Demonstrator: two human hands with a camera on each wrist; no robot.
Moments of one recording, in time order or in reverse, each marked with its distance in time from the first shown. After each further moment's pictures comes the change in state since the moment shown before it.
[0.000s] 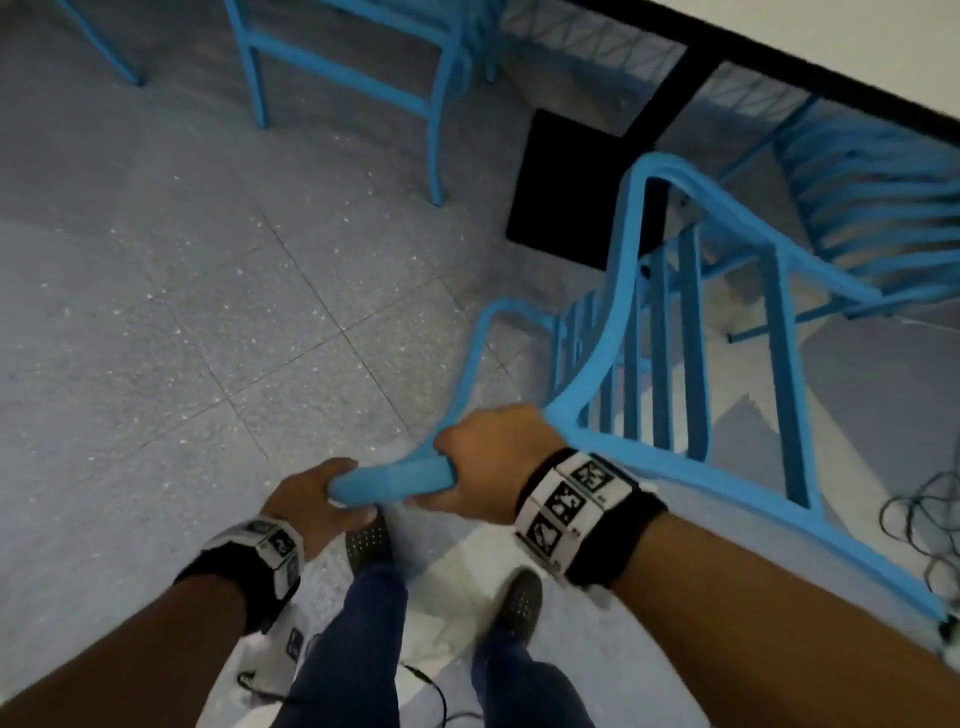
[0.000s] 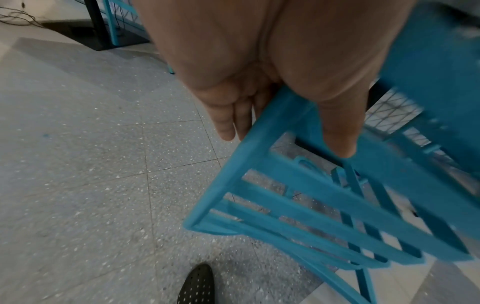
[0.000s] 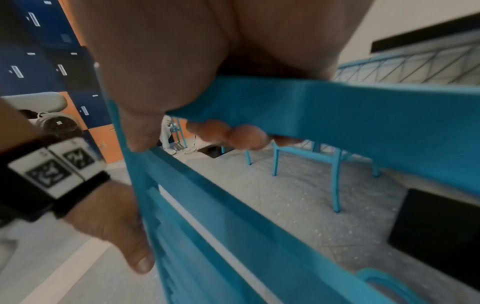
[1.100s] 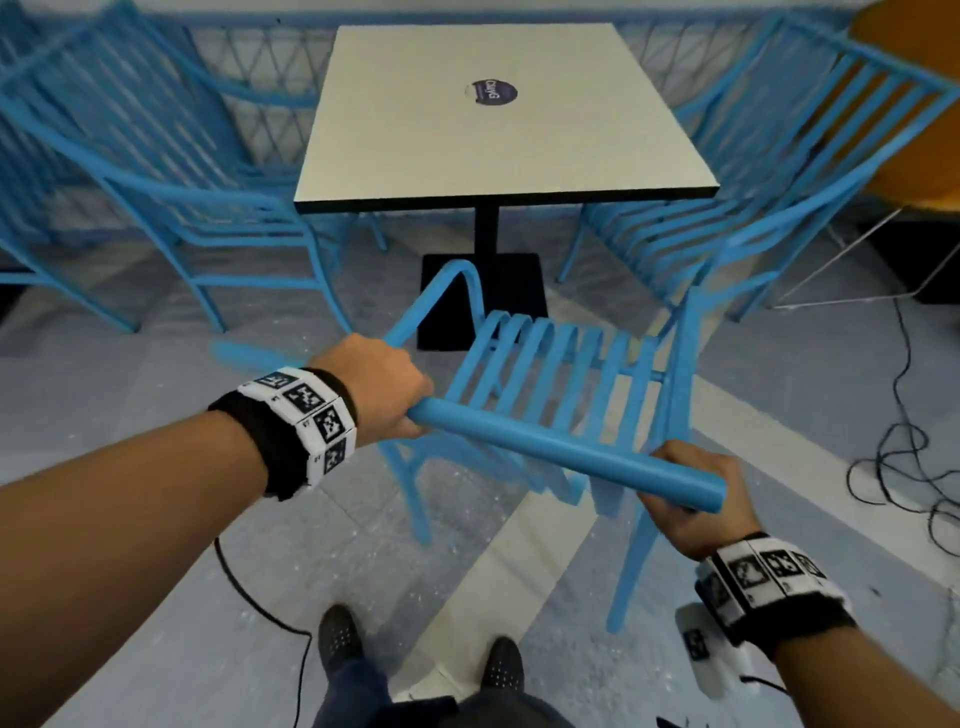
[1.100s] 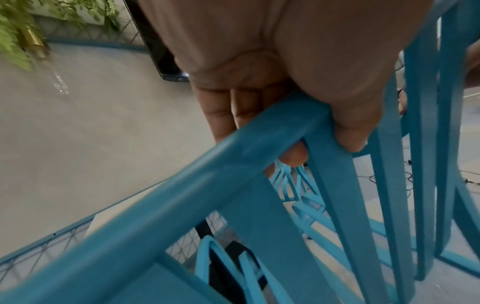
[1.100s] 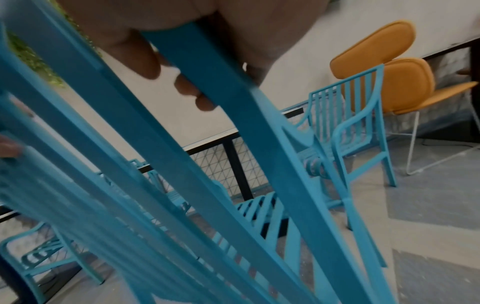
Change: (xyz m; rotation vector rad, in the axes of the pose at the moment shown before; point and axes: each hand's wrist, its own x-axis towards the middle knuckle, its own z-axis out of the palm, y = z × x) left_hand -0.229 0.366 0.090 1.588 0.231 0.801; right_hand -0.386 0.221 0.108 0.617 1.114 0.334
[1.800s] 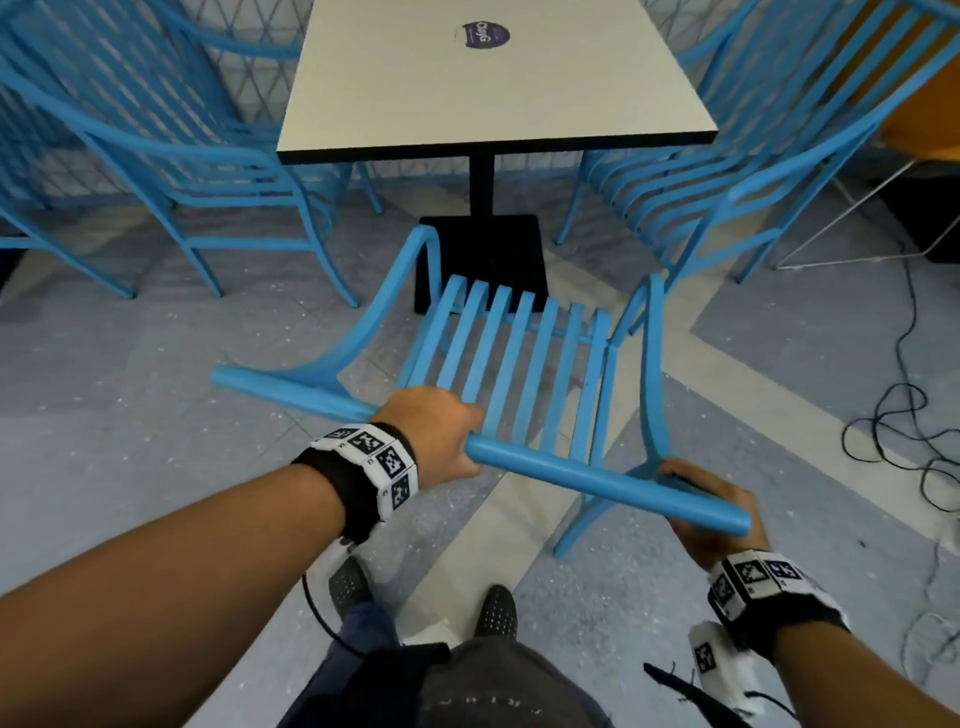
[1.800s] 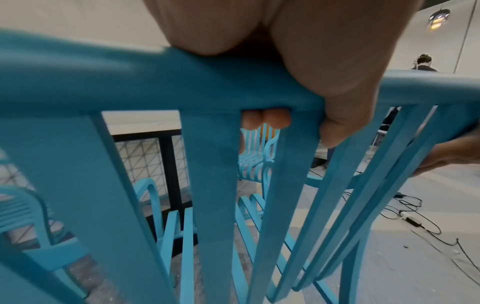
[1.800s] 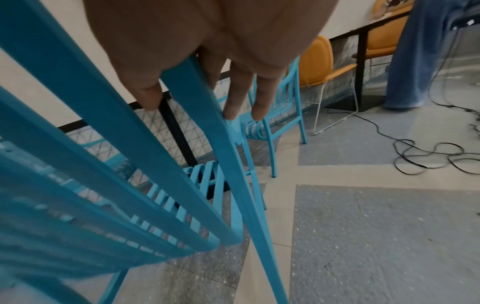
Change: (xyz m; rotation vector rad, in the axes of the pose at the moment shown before) left_hand 0.001 0.110 0.041 -0.387 -0.009 -0.031; right_hand -0.087 0.081 0.004 -0.051 -0.032 0.402
